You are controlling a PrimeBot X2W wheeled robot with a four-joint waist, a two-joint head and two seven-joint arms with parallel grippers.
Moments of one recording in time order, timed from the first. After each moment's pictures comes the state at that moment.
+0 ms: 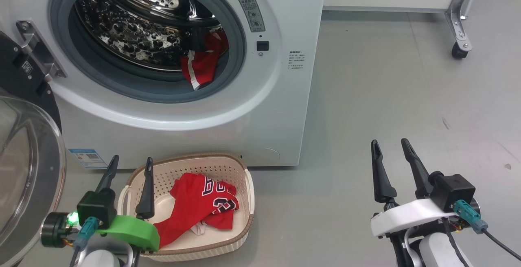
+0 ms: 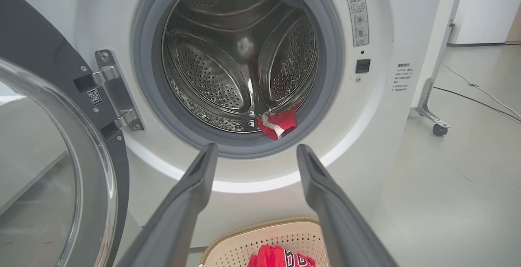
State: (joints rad) left arm -0.13 0.04 -0.09 0.33 -0.16 -0.01 -0.25; right arm -0.05 -0.05 0.22 0.16 0.37 0.06 -0.25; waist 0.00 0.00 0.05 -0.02
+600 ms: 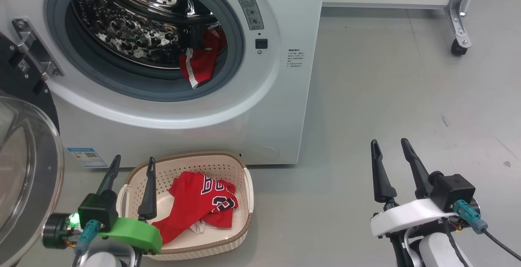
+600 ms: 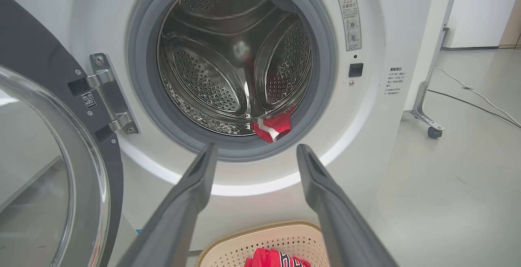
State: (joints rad) left arm -0.11 0.04 -0.10 0.28 -0.17 0.00 -0.25; right arm -0.05 -0.05 0.22 0.16 0.37 0.06 -0.25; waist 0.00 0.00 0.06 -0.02
